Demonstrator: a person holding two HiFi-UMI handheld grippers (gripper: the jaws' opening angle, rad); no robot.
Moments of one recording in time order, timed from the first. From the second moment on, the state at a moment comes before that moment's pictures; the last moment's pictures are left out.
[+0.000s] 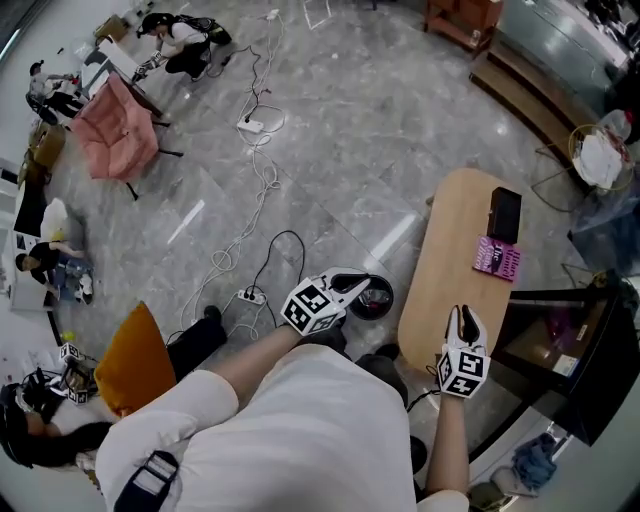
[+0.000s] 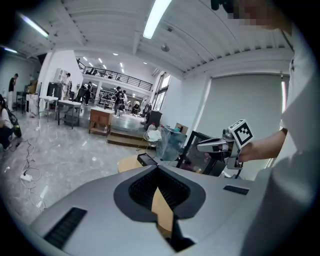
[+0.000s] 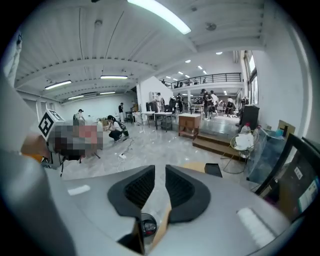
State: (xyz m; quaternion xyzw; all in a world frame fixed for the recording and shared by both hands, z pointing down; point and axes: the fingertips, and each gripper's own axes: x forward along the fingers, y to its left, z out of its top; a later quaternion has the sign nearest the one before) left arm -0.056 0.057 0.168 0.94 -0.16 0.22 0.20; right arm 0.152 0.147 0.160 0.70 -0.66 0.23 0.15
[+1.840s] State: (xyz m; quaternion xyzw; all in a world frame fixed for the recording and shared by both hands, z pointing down) left arm -0.007 0.039 -0.031 0.98 -0.13 0.09 0.10; right arm 0.211 0.199 -0.046 0.76 -0.64 0.09 0.06
